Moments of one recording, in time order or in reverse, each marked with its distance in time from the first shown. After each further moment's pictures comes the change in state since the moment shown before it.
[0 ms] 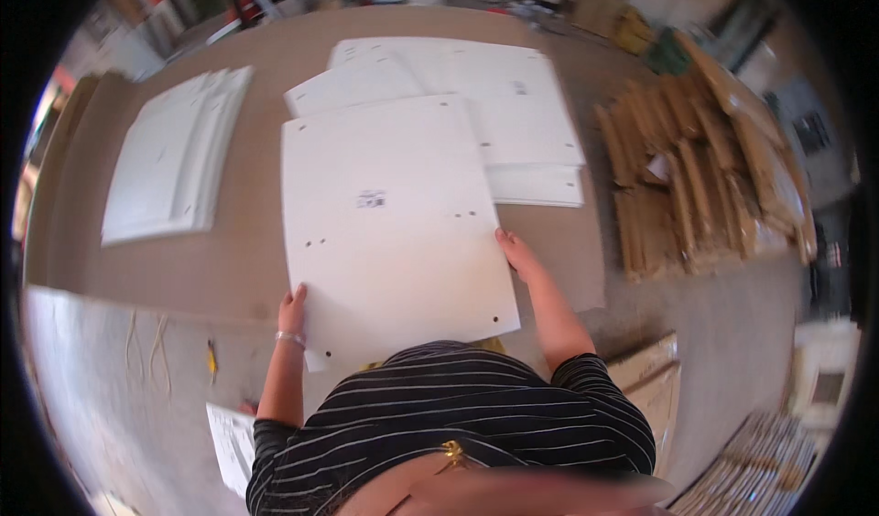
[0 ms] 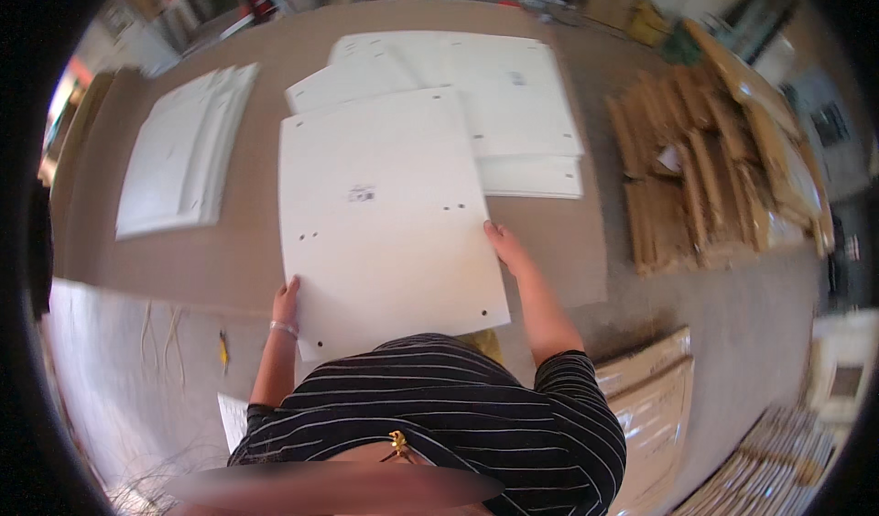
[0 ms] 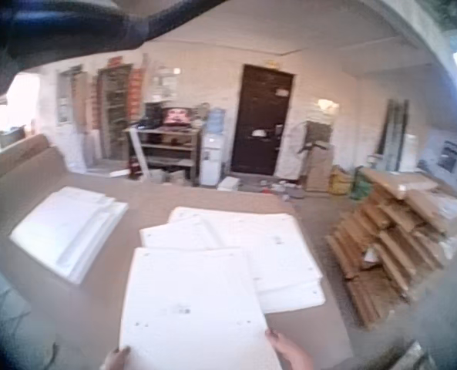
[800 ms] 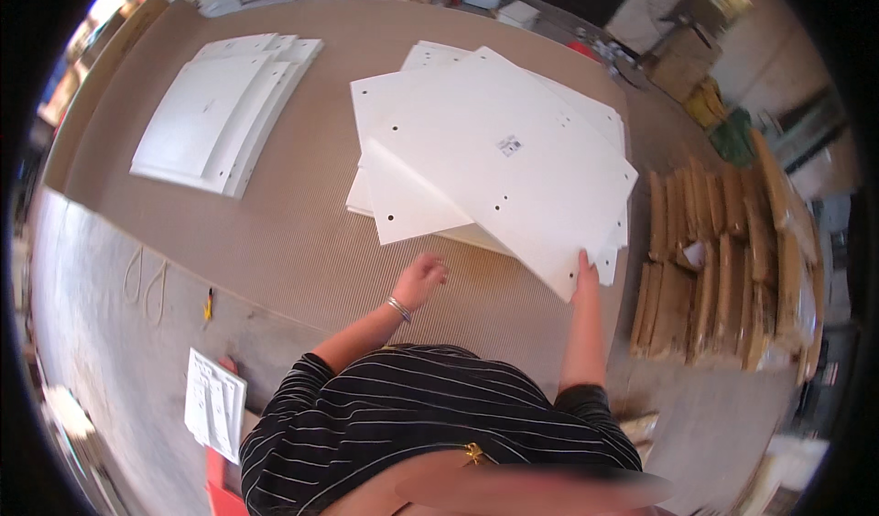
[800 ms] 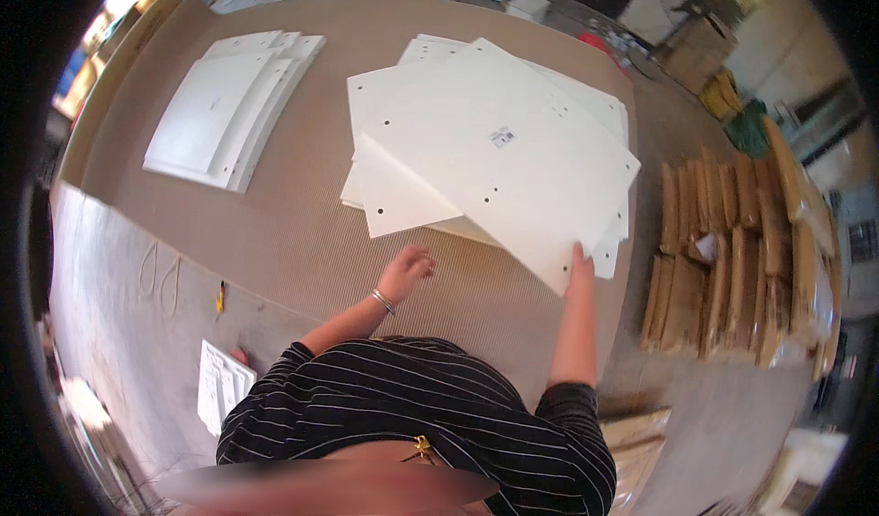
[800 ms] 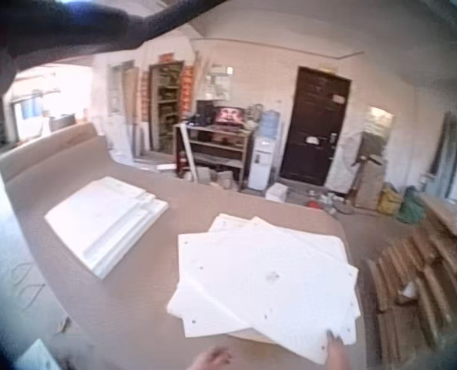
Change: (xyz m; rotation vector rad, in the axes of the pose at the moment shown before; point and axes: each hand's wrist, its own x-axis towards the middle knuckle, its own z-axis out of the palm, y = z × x) left_hand 0.020 0.045 0.193 0.055 -0.400 0.350; right_hand 0.103 -0.031 -0.077 0.309 0.264 -0.068
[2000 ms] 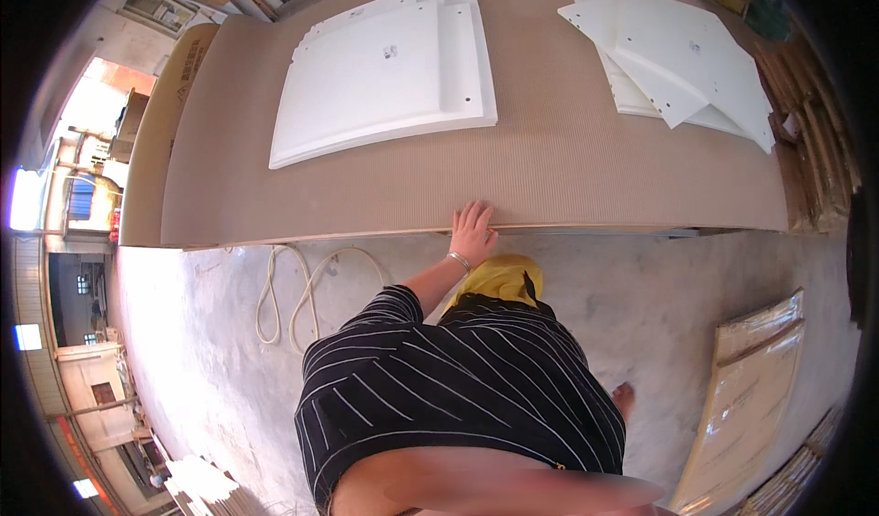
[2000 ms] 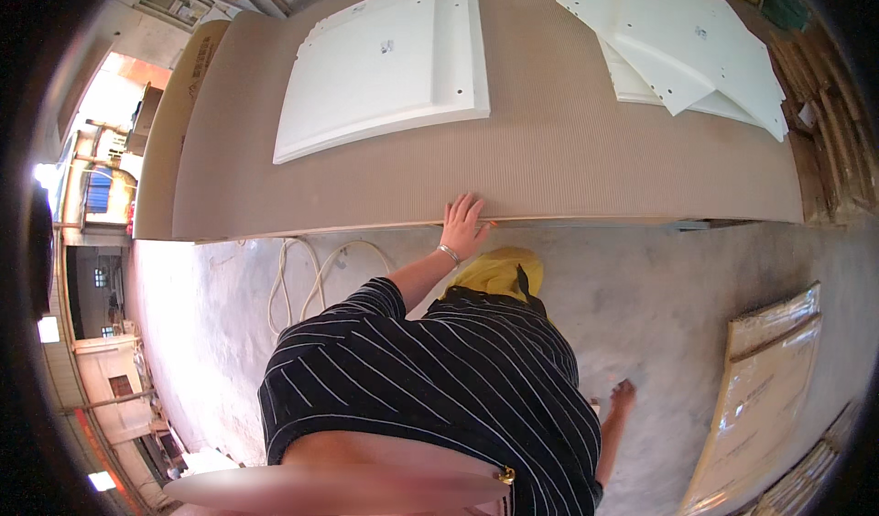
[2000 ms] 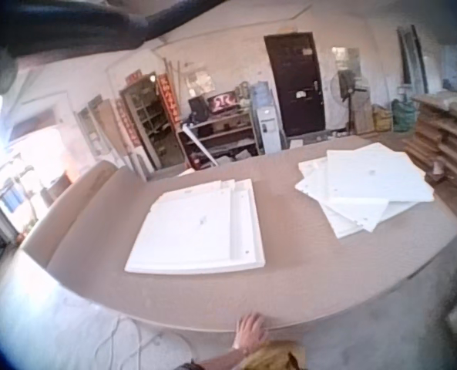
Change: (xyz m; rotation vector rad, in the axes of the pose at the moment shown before) left_hand -0.139 -0.118 -0.584 1.161 -0.049 0.581; right_hand -0.695 0.612 0.203 0.367 0.331 0.298
